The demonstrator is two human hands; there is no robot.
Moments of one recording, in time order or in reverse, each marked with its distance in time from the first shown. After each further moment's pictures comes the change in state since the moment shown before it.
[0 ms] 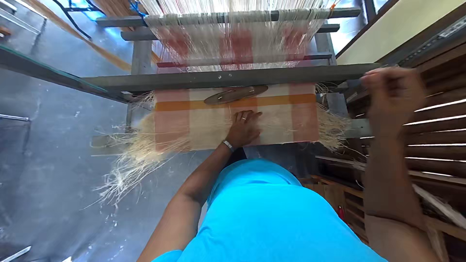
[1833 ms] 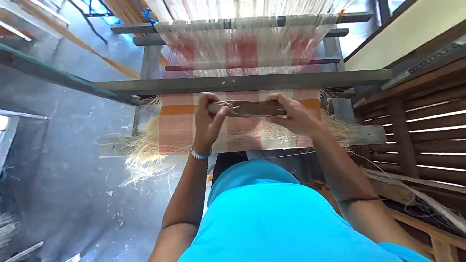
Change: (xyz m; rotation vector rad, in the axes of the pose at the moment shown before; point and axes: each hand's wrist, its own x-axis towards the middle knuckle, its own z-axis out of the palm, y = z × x) left_hand 0.013 0.025 -0.156 -0.612 0.471 -0.160; right_hand 0.006 -0.035 0.137 0.253 -0.763 0.022
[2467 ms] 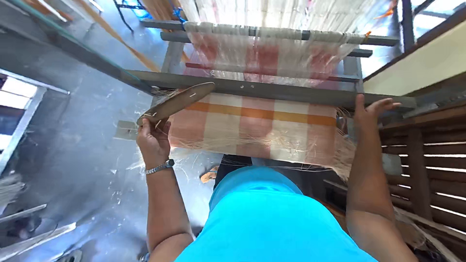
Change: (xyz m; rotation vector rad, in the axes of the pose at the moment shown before) left_hand -0.078 -0.030 -0.153 -0.401 0.876 -0.469; right_hand -0.031 0.168 -0.084 -0.192 0.802 0.651
